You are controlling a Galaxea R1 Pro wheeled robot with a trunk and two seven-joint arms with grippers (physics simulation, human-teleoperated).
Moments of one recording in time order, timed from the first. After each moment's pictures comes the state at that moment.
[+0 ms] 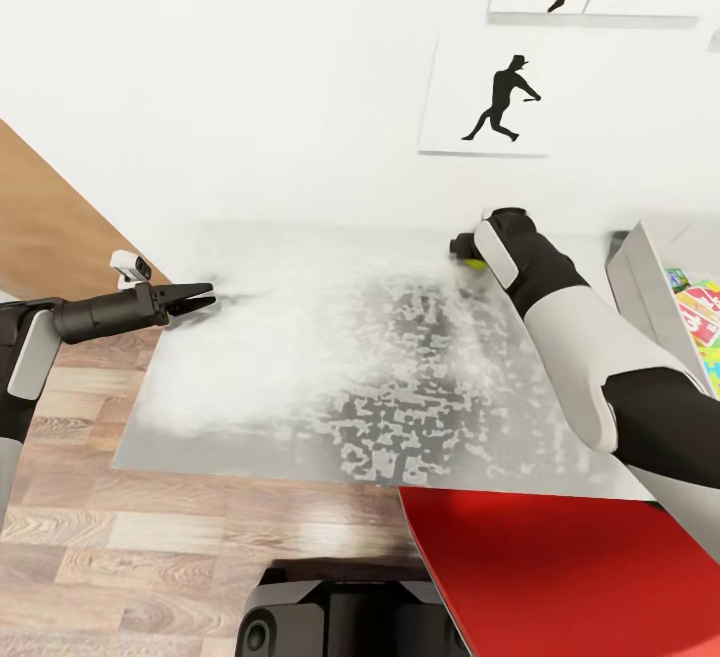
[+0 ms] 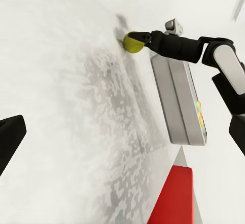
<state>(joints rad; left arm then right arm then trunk) -0.98 0.45 0.07 -1.12 0.54 1.04 -1.16 -1.50 0.01 0.20 -0.55 -0.35 0.73 -0.41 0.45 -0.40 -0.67</state>
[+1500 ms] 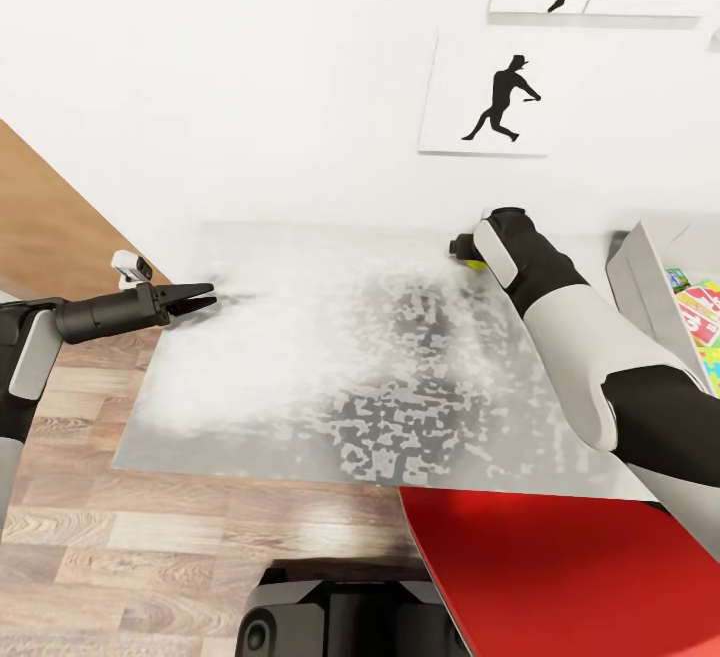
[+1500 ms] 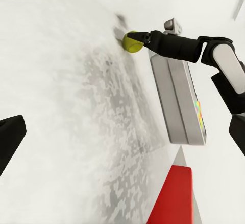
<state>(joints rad) -0.98 0.45 0.07 -1.12 0.54 1.04 -1.16 -1.51 0.01 0.20 -0.54 -0.35 0.73 -0.41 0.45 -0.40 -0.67</state>
